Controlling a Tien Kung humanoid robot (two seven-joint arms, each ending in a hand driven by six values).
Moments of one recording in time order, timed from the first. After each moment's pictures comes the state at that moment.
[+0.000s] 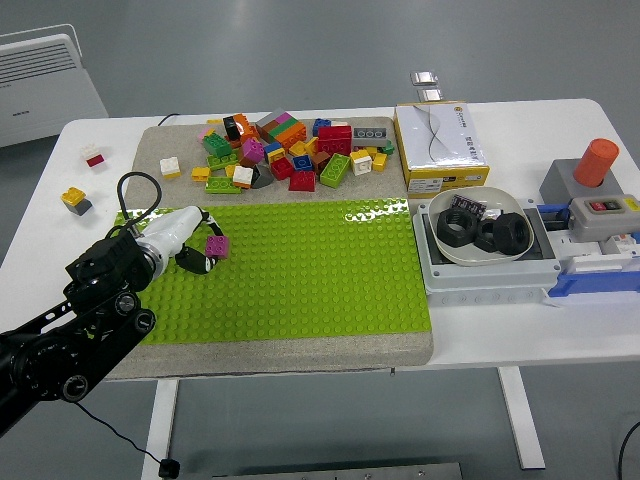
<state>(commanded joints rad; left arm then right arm) -0.57 0.26 -0.79 -1.16 1.82 -0.05 0.46 0.04 -0.10 1.70 0.18 -1.82 -0.02 -0.16</state>
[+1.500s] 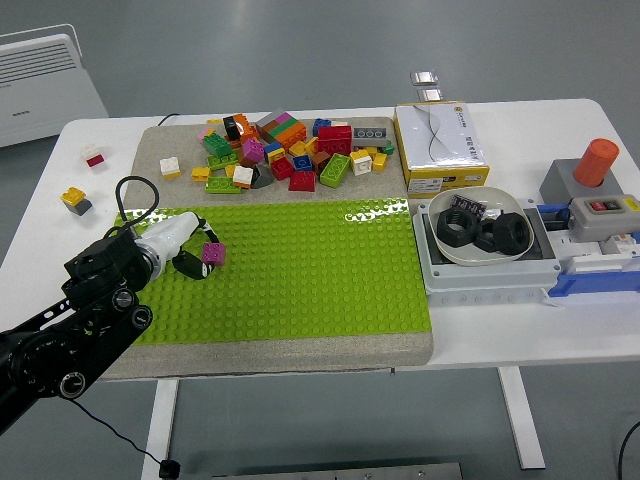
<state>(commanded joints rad) -0.57 0.26 -0.81 -1.17 1.79 -0.10 0.50 0.04 -0.10 1.70 0.18 -1.82 -0.03 -0.16</state>
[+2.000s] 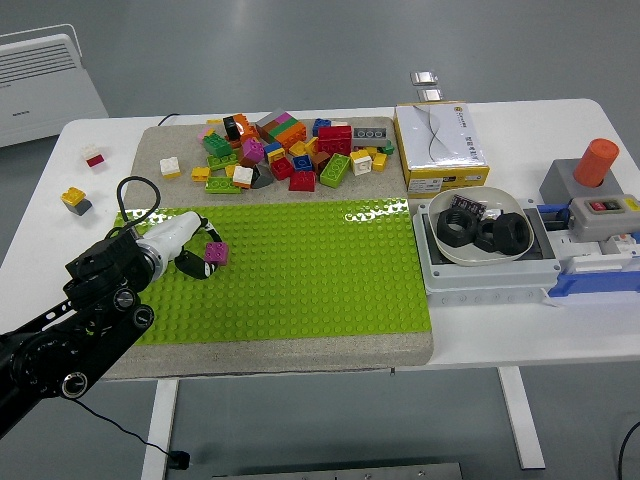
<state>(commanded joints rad) -0.57 0.25 -0.82 -1.16 1.79 -0.10 0.49 0.04 -0.11 1.70 0.18 -1.82 -0.03 -0.17</state>
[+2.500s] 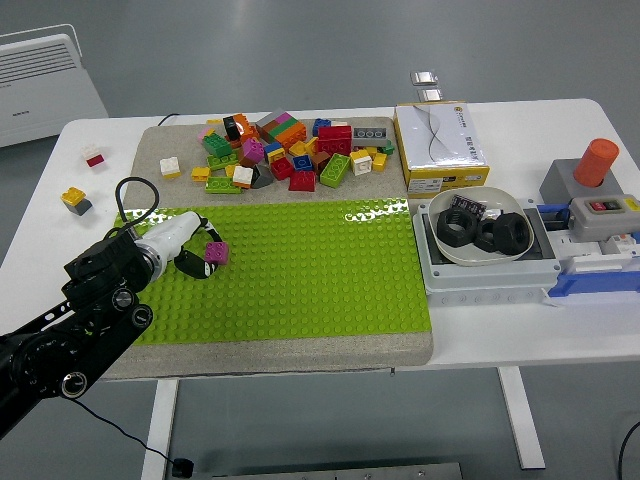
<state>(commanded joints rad) -0.56 0.25 -0.84 -1.16 1.79 -0.10 0.47 0.03 -0.10 1.70 0.18 -1.82 -0.03 -0.17</state>
